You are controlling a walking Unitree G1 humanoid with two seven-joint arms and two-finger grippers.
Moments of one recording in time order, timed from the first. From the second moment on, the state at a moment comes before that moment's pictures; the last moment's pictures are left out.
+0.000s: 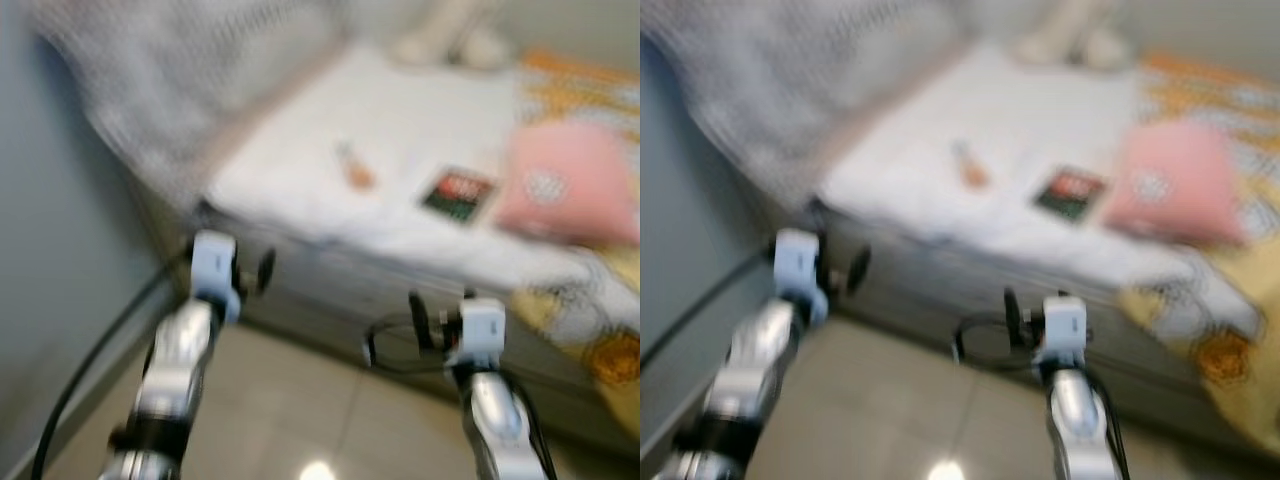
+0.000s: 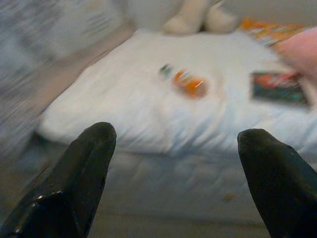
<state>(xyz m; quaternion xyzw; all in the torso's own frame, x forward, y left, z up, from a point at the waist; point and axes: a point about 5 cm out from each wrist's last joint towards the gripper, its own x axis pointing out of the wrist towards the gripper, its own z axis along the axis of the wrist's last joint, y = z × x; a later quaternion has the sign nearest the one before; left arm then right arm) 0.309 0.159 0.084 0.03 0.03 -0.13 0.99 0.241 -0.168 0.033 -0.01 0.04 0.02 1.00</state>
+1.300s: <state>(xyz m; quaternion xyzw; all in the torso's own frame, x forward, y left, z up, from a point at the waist) 0.331 0.142 0.086 0.00 0.03 -0.11 0.99 0.232 -0.178 0.026 -0.03 0.06 0.03 1.00</state>
